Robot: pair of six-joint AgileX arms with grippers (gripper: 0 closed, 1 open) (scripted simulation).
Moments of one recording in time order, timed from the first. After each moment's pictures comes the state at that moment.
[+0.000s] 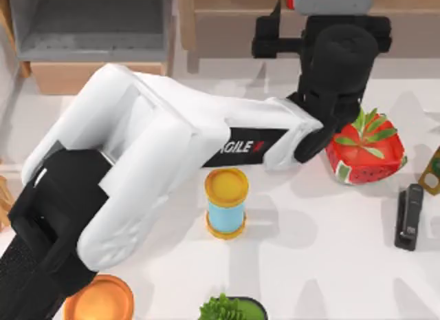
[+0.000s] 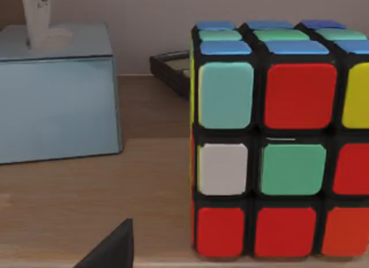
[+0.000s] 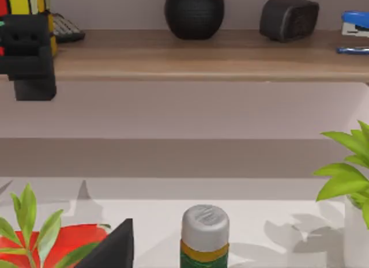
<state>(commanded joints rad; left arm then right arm) -0.87 2.46 1.77 0.69 -0.83 0.01 0.00 0.00 0.00 0.00 0.00 0.00</state>
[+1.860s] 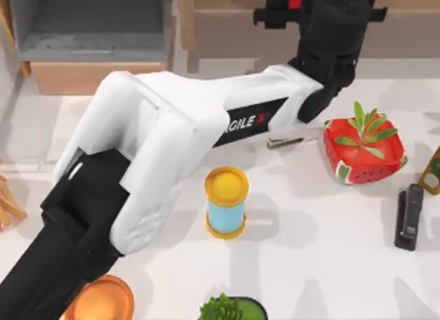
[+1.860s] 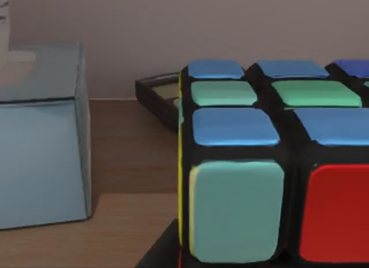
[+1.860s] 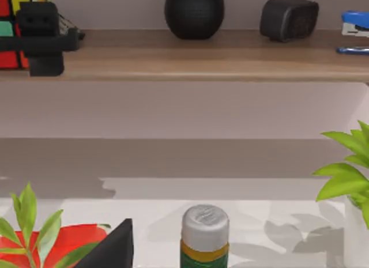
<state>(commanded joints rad) -0.80 2.64 2.12 0.52 -0.75 0.01 0.00 0.00 0.00 0.00 0.00 0.00</state>
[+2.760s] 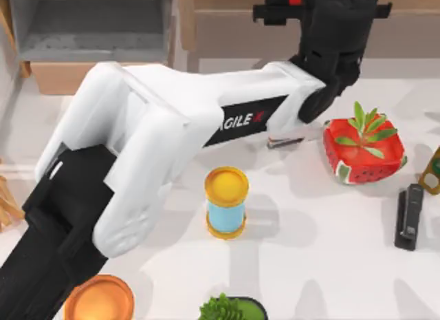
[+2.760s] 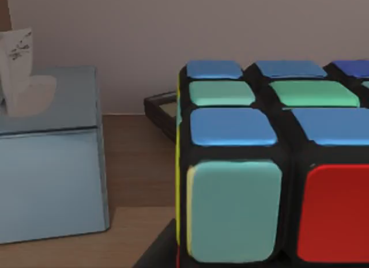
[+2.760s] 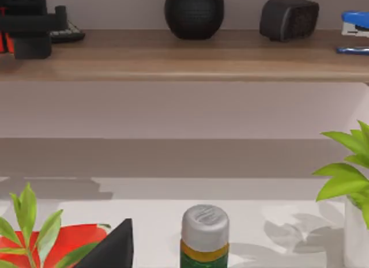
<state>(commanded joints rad) -0.83 2.54 2.02 0.54 -0.78 0.01 0.00 0.00 0.00 0.00 0.00 0.00</state>
